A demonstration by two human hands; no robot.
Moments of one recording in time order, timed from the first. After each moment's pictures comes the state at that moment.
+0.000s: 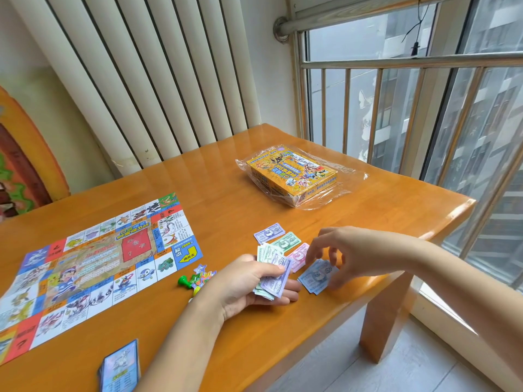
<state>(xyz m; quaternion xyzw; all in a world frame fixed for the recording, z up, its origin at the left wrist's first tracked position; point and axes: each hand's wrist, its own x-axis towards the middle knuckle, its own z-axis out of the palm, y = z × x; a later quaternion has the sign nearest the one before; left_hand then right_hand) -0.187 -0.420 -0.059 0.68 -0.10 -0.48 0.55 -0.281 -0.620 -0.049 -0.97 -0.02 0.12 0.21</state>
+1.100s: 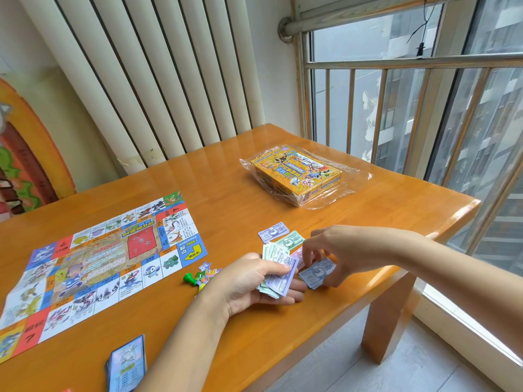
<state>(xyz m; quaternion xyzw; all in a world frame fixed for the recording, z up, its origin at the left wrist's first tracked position) -0.187 -0.419 -0.060 0.67 -0.11 -0.50 0.54 -0.262 -0.612 -0.052 -0.98 -0.08 0.13 0.14</state>
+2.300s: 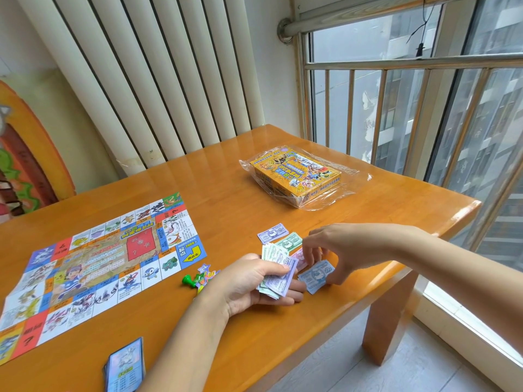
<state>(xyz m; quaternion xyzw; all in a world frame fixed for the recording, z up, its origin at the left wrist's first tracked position) -0.186 -0.421 -0.058 0.66 -0.10 -0.50 0.55 -0.258 -0.617 -0.046 -0.98 -0.10 0.14 0.13</state>
